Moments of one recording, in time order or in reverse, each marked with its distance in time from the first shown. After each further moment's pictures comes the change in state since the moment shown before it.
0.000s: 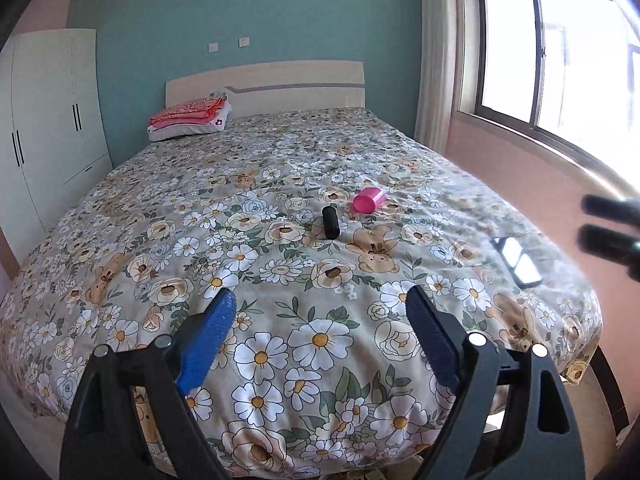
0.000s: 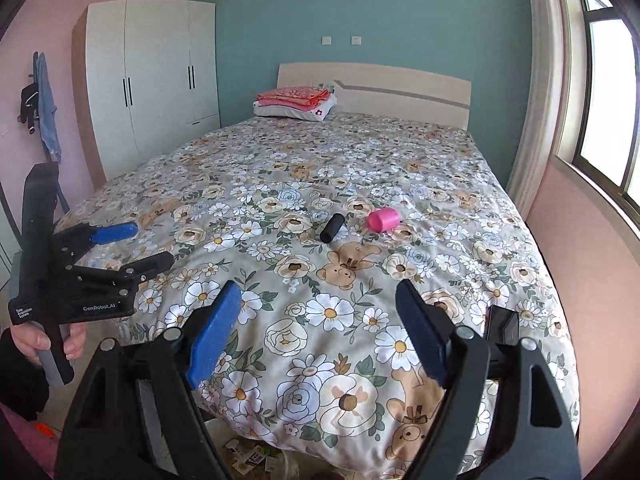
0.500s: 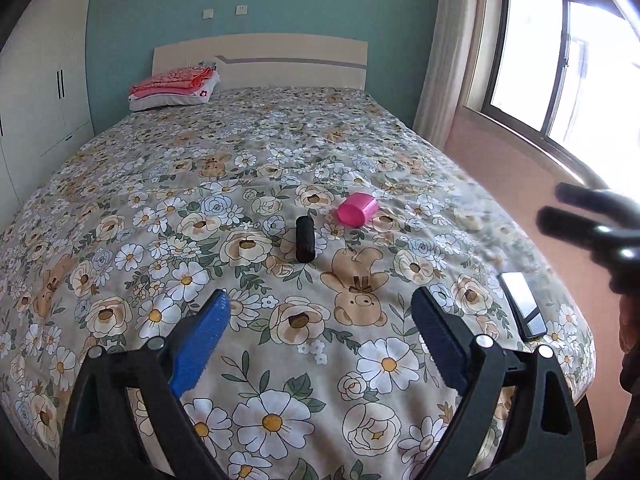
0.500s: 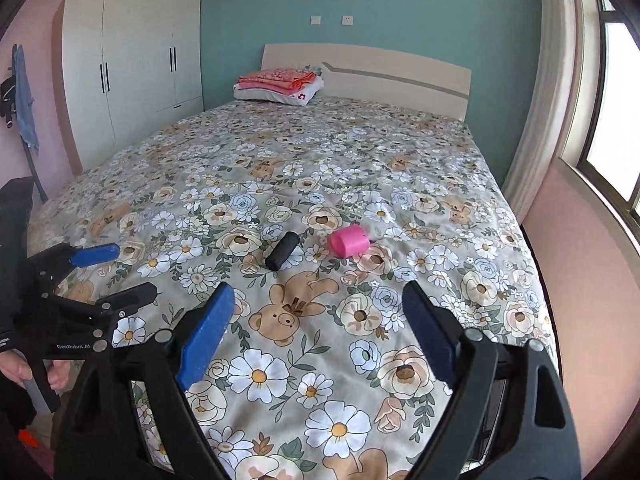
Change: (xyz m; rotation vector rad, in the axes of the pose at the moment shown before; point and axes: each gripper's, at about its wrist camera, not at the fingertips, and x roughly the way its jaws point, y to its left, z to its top) left arm 0.130 -0.016 0.065 -0.096 0.092 -0.053; right arm 0.140 -0.090 0.075 -0.021 0.092 -0.028
